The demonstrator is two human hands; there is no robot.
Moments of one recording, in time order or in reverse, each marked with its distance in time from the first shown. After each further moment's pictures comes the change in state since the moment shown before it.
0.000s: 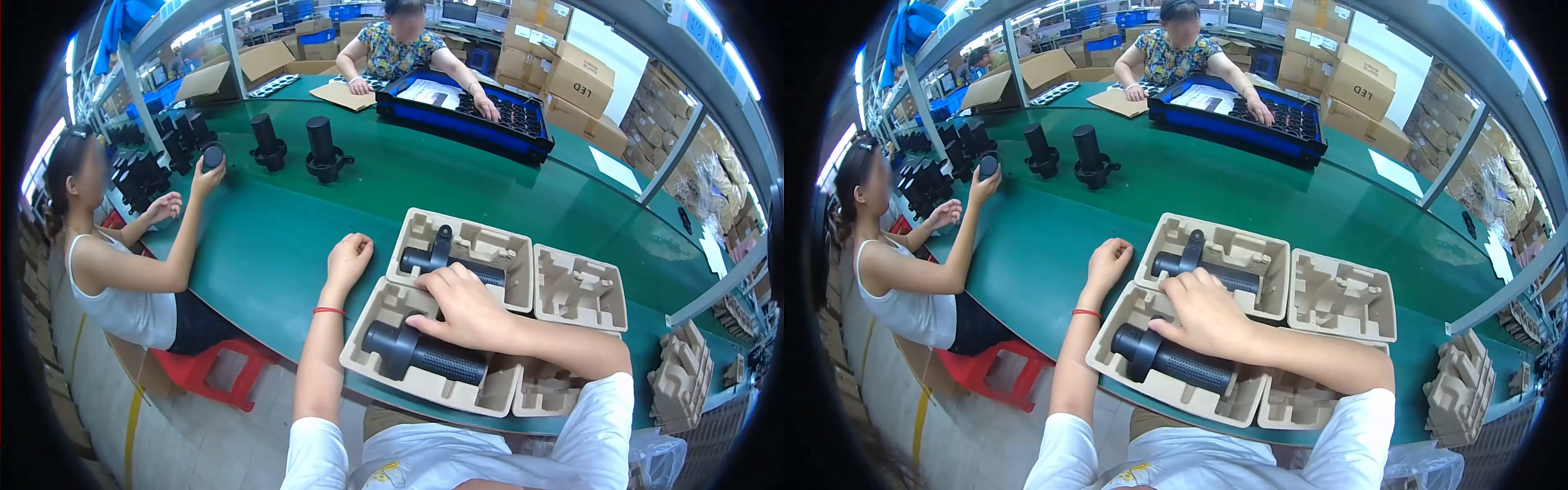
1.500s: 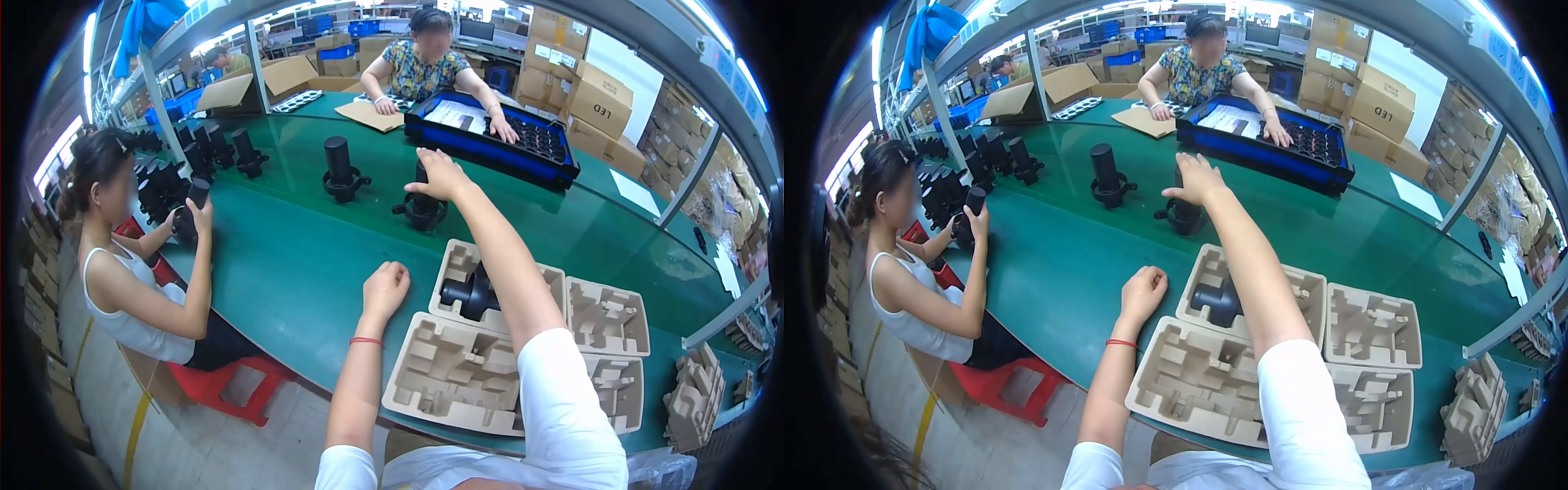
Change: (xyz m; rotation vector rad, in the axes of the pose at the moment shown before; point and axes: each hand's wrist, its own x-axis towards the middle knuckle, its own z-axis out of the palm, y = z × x) left_hand -0.002 0.006 0.003 0.085 0.023 0.026; right_hand 0.260 0.154 0.035 -0.254 0.122 0.179
